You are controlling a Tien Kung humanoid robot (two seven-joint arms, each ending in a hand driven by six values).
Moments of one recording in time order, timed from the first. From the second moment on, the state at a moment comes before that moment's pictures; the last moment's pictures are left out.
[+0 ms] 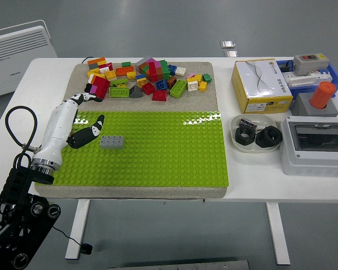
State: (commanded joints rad) left arm -0.17 0.20 -1.18 -1.43 1.98 0.33 -0.07; right arm 0.00 -0.03 2.04 0.18 -1.83 0.10 -0.18
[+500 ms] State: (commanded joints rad) left arm -0.26 0.41 -1.19 -1.34 2.05 0.31 -0.15; right arm 0.00 -0.04 2.10 0.18 -1.89 0.10 -0.17
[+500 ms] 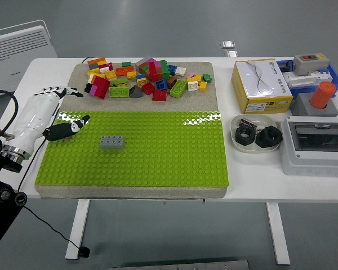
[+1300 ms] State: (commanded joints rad) left arm -0.18 0.19 -1.29 -1.36 2.04 0.41 -0.18; right arm 0.01 -0.03 2.12 0.18 -1.95 0.10 -0.17
